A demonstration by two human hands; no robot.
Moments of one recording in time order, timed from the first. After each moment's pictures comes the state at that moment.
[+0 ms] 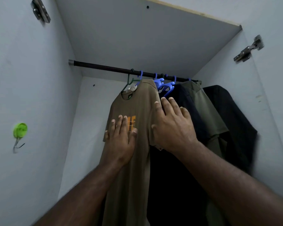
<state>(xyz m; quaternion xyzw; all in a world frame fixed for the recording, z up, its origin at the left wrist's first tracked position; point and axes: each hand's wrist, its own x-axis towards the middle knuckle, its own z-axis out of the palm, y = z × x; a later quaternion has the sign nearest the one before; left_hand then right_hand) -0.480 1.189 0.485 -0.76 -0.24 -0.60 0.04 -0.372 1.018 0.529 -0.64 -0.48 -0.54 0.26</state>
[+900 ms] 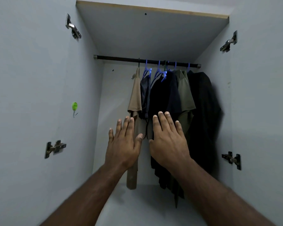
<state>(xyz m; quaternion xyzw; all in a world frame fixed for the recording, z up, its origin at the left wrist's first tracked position) -0.550 0.912 0.365 -0.77 -0.38 -0.50 0.12 -0.420 0.801 0.401 -0.65 -0.60 -0.39 0.27</state>
